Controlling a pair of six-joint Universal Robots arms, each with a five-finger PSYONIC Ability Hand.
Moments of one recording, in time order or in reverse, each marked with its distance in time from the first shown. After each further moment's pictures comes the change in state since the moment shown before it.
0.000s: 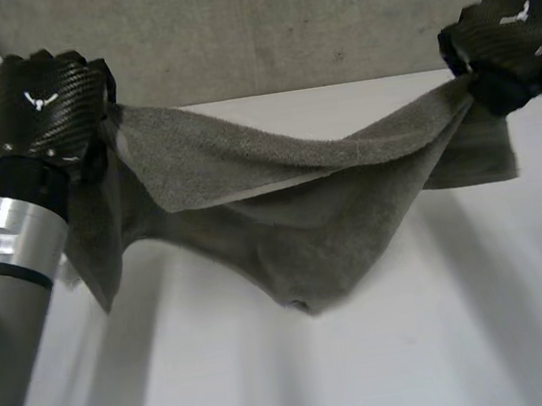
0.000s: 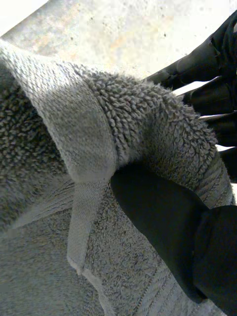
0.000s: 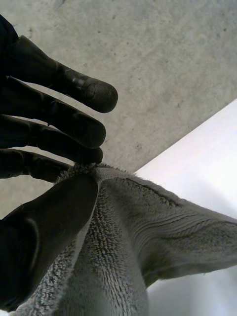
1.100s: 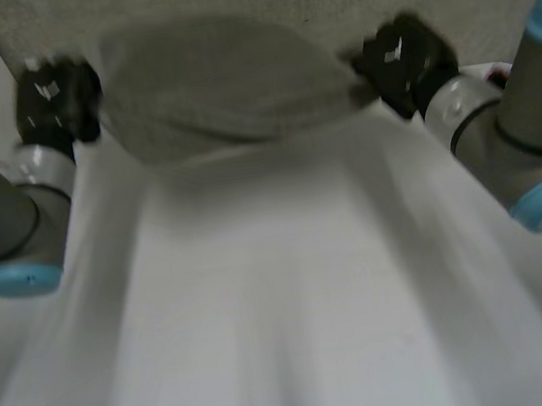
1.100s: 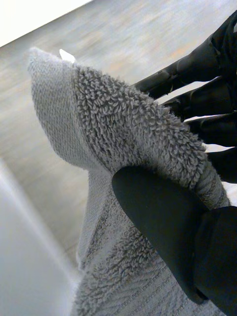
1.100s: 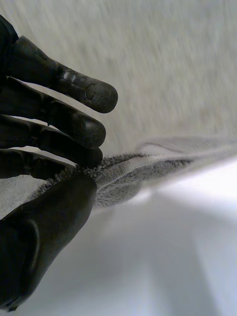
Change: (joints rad) left arm 0.175 -0.573 0.404 0.171 0.058 -0.182; right arm 0.220 0.443 -0.188 -0.372 0.174 -0.232; left_hand 0.000 0.001 0.001 0.001 0.005; right_hand 0.000 0.000 0.000 0.000 0.003
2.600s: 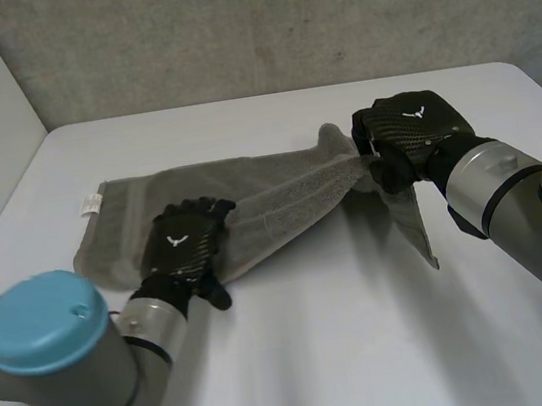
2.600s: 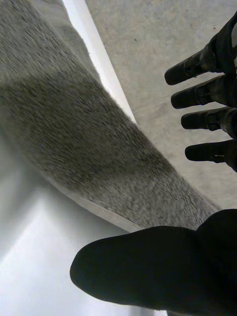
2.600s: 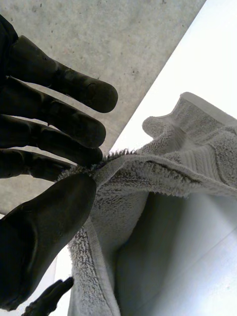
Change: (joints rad) left arm -0.348 0.124 -0.459 -0.085 -0.143 -0.105; right arm 0.047 -0.238 0.316 0.115 0.011 0.630; left_hand -0.960 -1.000 -0.998 -1.000 -0.976; right_hand 0.000 0.000 0.000 0.000 0.003
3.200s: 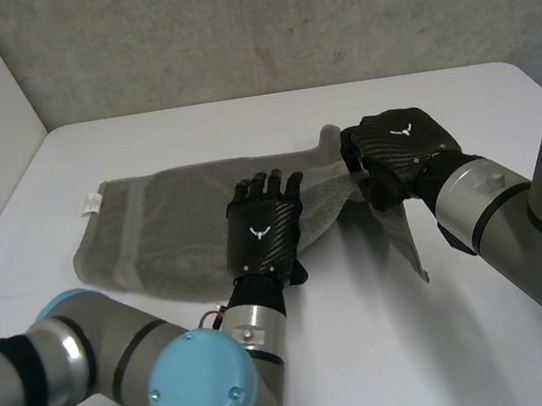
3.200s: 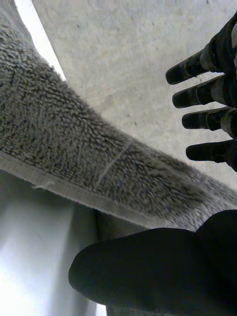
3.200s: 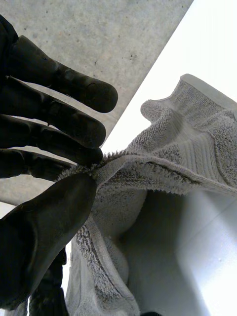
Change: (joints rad) left arm -0.293 -0.293 0.218 0.336 -0.302 0.016; right arm 0.030 0.007 0.027 -0.007 -0.004 0.002; left_hand -0.005 -0.003 -0.007 -0.006 -0.003; right_hand 0.000 0.000 0.000 0.000 0.000
